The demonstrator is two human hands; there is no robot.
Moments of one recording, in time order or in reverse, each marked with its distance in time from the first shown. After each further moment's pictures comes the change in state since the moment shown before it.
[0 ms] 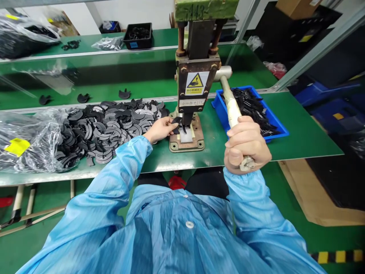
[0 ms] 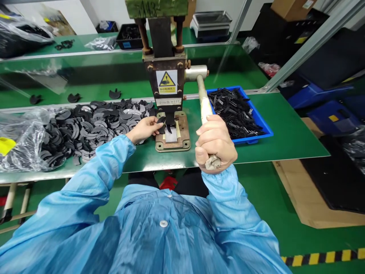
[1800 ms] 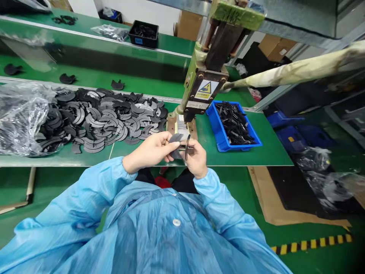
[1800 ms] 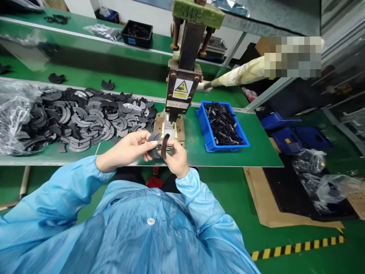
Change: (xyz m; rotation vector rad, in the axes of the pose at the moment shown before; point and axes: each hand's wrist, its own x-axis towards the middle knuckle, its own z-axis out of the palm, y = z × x) left_hand -0.157 0.067 0.001 -0.302 -0.180 0.050; right_hand -0.084 -0.045 0.059 0.191 -0.363 0.857
